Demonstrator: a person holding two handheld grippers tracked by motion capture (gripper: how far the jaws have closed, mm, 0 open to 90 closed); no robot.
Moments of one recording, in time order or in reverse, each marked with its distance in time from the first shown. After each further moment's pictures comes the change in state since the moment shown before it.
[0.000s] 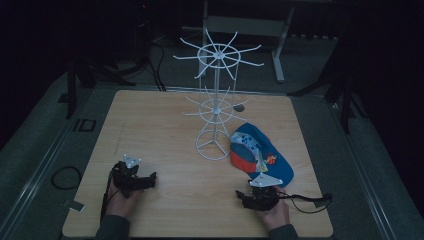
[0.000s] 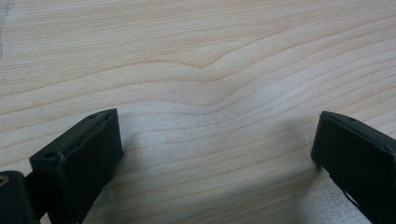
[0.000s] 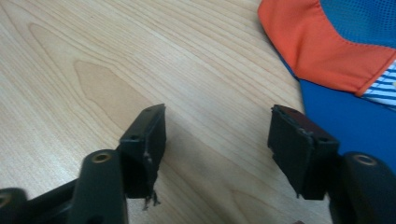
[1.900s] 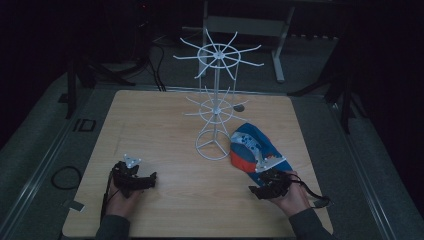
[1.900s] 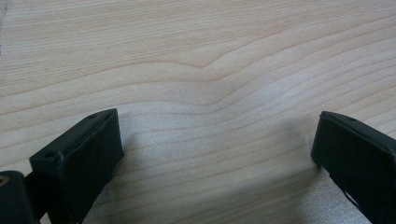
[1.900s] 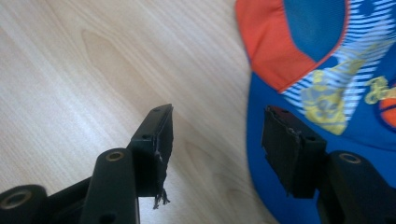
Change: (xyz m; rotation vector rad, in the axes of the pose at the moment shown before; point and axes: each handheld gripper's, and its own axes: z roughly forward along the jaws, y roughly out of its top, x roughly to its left) left arm 0.000 0.000 0.000 -0.001 -0.003 0.000; right arm -0.027 0.055 -0.041 0.283 0.044 -0.124
